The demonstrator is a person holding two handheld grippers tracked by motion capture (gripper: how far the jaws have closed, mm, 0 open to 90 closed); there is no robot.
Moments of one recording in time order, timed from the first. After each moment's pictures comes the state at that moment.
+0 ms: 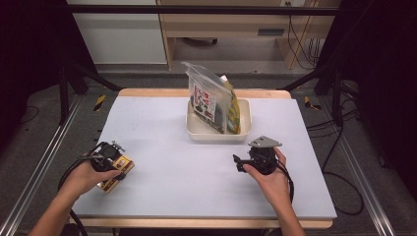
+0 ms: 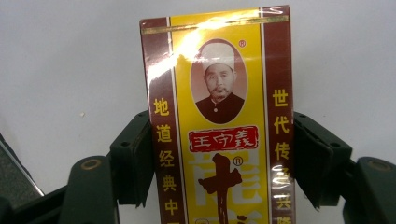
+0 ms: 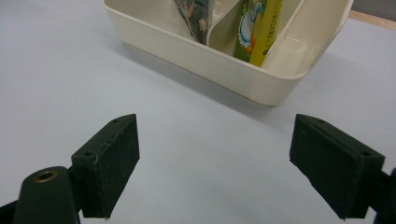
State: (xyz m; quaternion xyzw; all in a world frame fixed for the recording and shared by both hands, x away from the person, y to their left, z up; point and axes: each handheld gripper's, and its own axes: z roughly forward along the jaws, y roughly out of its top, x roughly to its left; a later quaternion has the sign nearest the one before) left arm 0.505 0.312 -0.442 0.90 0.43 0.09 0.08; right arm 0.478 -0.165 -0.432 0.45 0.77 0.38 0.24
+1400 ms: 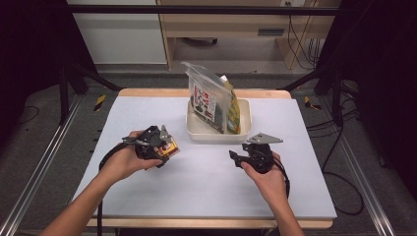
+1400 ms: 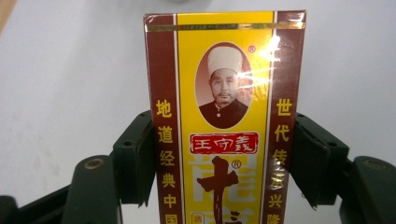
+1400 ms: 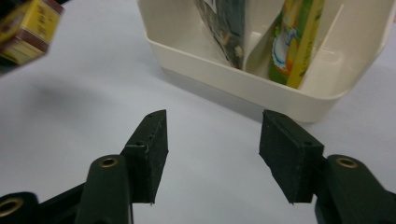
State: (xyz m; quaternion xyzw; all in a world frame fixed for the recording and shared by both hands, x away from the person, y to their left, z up) left arm 0.514 0.170 -0.380 0.95 0.21 0.18 0.16; right arm 0.474 -0.154 -0.413 0.45 0.76 0.44 0.18
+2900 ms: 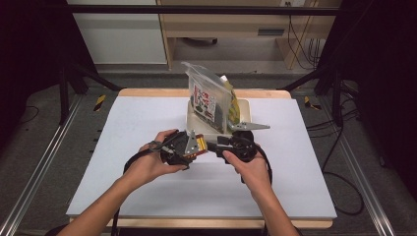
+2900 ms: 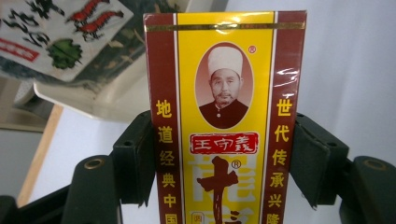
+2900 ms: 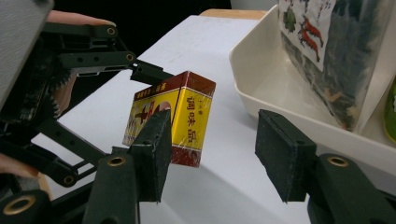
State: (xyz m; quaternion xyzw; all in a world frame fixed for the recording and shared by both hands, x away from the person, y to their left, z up) left arm 0.495 0.104 -0.373 0.94 0.08 0.27 0.22; right arm 0.491 -0.111 -0.381 0.42 0.74 0.52 0.07
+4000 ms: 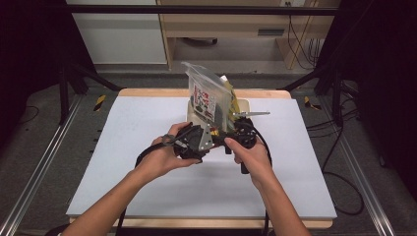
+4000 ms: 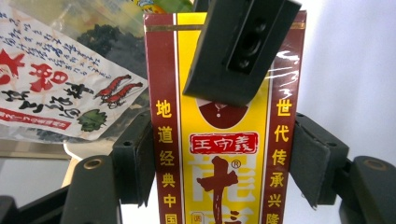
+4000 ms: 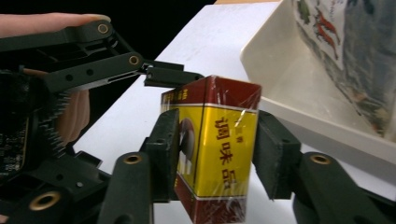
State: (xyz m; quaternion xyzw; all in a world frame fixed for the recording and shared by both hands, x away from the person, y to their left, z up) left arm 0.498 0.071 -0.356 0.92 0.05 0.29 0.24; right arm 0.521 -0.114 -0.372 0.44 0.74 0.51 -0.03
